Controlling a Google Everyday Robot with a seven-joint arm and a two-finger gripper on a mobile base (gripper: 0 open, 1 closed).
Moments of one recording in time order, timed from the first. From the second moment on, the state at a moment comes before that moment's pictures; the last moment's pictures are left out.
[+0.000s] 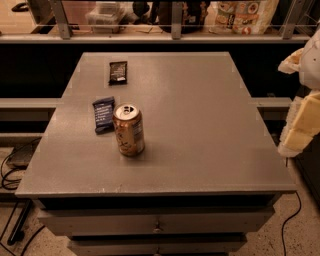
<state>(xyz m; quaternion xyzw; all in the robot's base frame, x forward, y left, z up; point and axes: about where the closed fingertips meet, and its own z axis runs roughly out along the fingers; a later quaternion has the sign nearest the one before) 0.438 -0.217 0.976 -0.60 0.78 -0.03 0.16</state>
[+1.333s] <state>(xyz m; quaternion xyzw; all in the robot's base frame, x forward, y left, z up) 0.434 -0.172 0.964 -0.66 0.71 0.04 0.25</state>
